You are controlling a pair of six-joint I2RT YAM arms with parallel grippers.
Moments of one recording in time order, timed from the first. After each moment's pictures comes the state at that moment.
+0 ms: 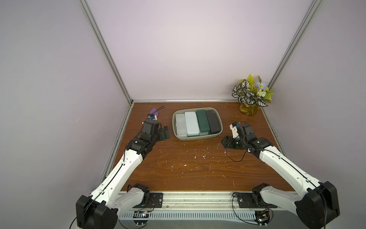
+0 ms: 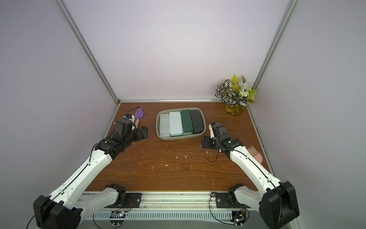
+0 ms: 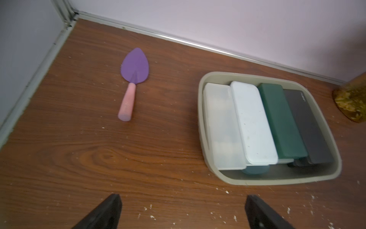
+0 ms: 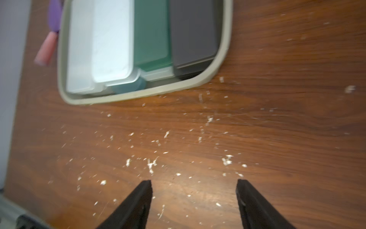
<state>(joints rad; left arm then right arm) -0.30 1.02 0.87 -0.51 -0.18 -0.39 0.40 1.15 0.86 -0.61 -0.02 0.45</state>
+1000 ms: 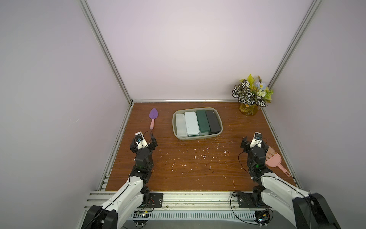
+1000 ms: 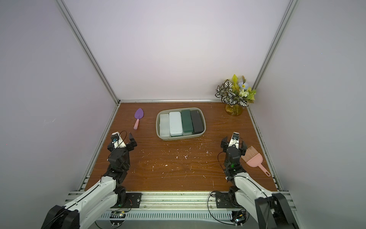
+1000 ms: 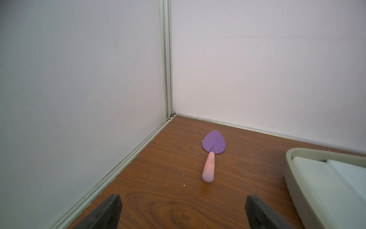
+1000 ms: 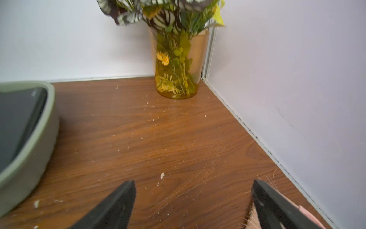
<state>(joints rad) -0.22 0.85 0.10 0.70 -0.61 -0.07 0.24 1.07 0.13 0.69 0.62 0.04</state>
